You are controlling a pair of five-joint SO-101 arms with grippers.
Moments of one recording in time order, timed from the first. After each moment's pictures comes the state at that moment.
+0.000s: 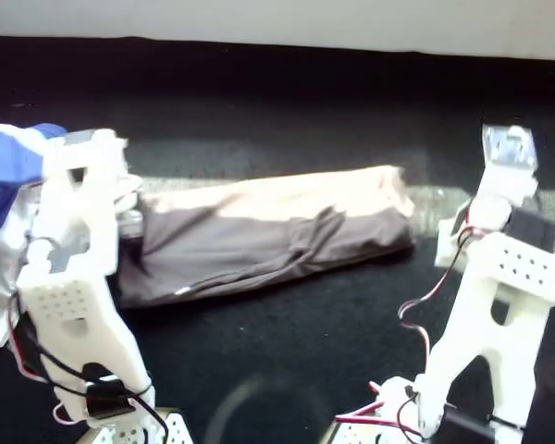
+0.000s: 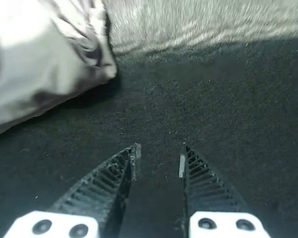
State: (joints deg) left arm -23.9 33.2 -10.8 92.5 -0.2; right arm 18.2 -26.5 33.5 71.9 16.2
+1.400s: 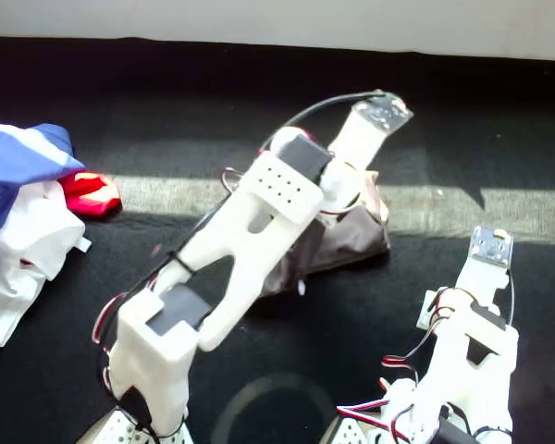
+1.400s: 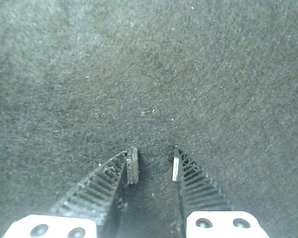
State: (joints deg) left arm 32.7 23.0 -27.1 77.4 -4.8; right arm 28.3 -29.1 73.6 33.3 16.0
